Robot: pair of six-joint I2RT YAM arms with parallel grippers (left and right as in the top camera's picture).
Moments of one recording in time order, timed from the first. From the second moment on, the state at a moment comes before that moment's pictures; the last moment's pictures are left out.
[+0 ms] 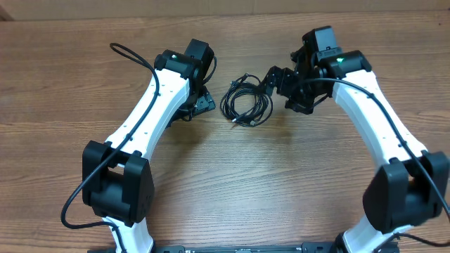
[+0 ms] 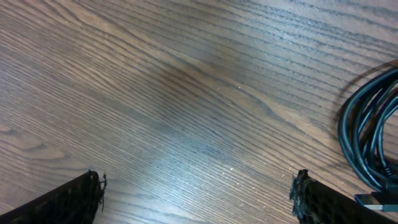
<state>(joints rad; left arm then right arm) -0.37 1.94 1.67 -1.26 -0.18 -0.83 0.23 1.82 1.55 -0.98 -0.46 0.54</state>
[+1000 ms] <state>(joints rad) -0.37 1.94 1.66 -1.24 -0.18 -0.83 0.28 1.96 1.55 -0.79 -0.33 0.54</state>
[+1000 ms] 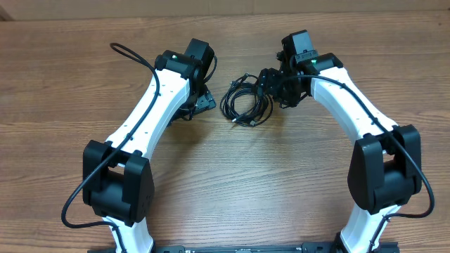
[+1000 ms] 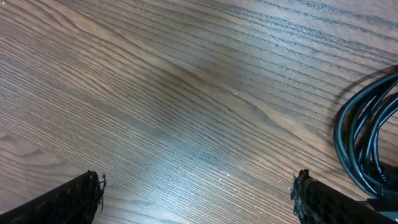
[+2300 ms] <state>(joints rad) -0.46 1.94 1.66 -1.16 0.19 -0.40 0.34 2.01 1.55 -0.72 -0.32 0.54</state>
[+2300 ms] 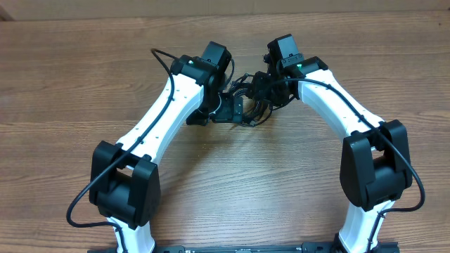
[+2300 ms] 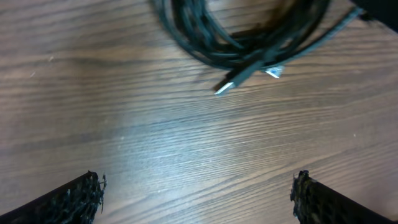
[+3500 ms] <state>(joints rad) -0.46 1.94 1.66 -1.12 0.18 -0.33 0.34 1.56 1.60 -0.88 -0.34 0.54</state>
